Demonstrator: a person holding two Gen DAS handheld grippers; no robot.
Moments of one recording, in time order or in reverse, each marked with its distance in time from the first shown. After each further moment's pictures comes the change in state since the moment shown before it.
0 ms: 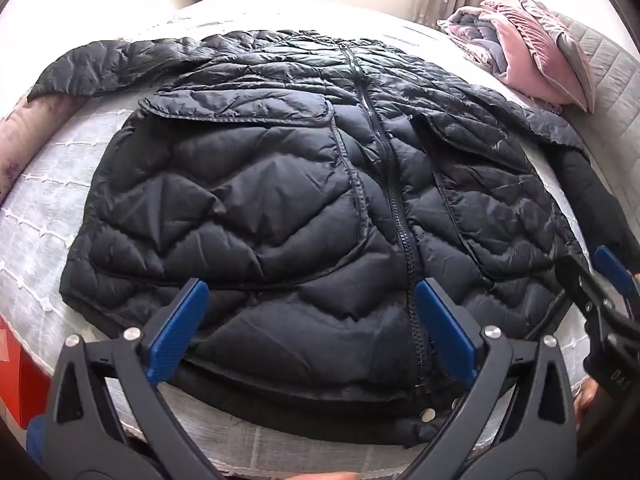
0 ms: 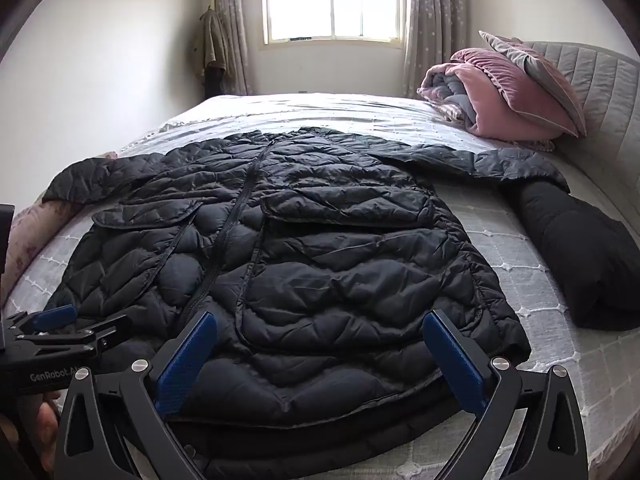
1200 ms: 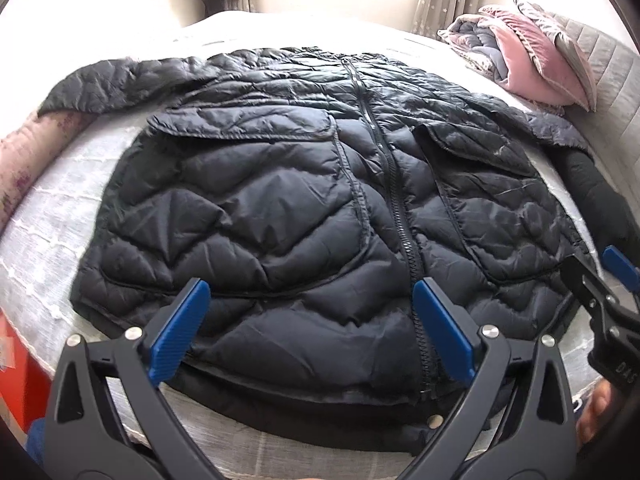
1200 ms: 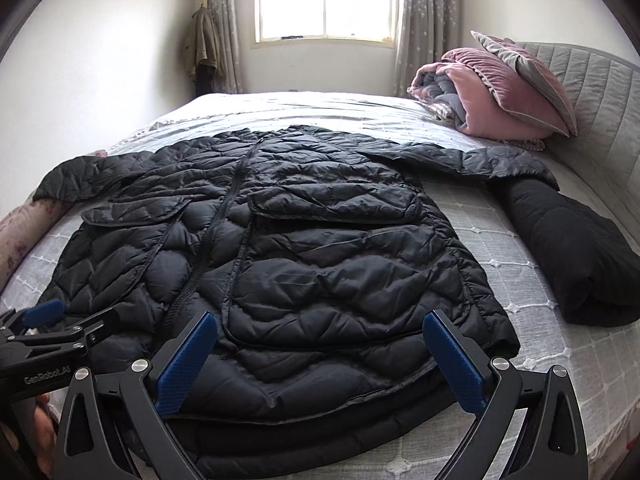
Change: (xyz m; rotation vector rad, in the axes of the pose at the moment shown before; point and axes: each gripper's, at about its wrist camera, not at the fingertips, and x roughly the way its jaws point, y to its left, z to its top) left arm -0.003 -0.004 -0.003 0.024 -0.011 0.053; right arm 0.000 -0.001 -0.003 -0.011 0.020 -0.042
